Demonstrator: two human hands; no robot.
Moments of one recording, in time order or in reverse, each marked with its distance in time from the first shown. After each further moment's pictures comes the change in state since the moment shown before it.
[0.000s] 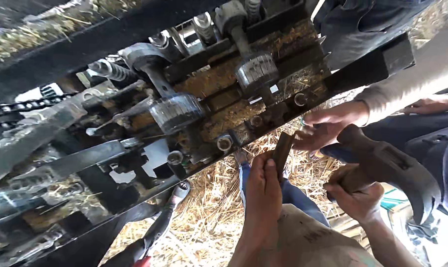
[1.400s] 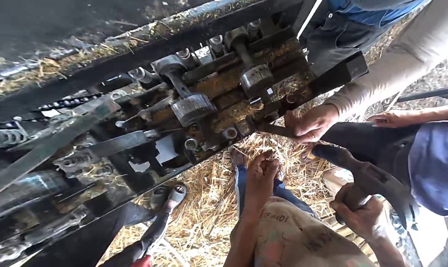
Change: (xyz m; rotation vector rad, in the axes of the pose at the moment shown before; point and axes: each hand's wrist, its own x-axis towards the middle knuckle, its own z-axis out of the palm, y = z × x) left_hand -0.020 -0.027 -0.018 -0.249 -0.143 -0.084; right_hand -0.073 -0.065 -0.031 -0.081 -0.014 0.205
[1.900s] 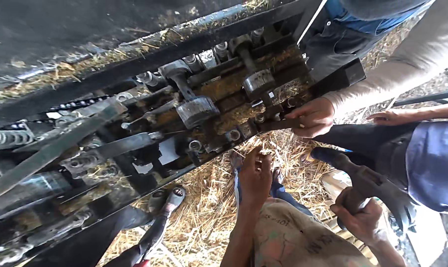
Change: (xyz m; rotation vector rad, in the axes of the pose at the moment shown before) left_hand 0.012 -0.003 -0.013 0.524 0.200 0.351; right_hand -0.006 -0.002 0.001 -0.088 0.006 -0.007
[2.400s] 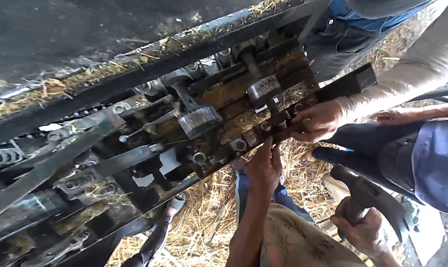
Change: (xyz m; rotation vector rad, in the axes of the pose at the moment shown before) left_hand 0.047 -0.009 0.025 0.365 0.205 0.340; right_hand 0.003 -0.001 0.025 0.046 -0.027 0.034
